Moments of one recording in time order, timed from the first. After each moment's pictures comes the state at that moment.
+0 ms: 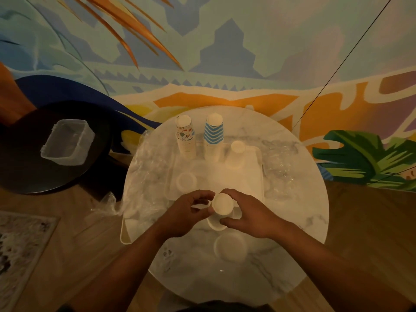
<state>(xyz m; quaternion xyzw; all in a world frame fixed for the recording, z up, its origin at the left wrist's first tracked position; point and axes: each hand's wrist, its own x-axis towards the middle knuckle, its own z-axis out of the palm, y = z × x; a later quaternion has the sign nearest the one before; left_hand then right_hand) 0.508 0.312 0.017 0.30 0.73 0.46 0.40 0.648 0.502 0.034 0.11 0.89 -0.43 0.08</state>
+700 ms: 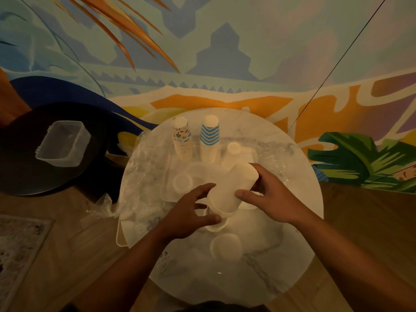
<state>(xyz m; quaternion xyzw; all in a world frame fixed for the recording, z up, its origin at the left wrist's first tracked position) 0.519 0.323 0.031 0.33 0.72 0.48 0.39 0.656 0.531 0.108 0.18 0.79 -0.58 -0.03</state>
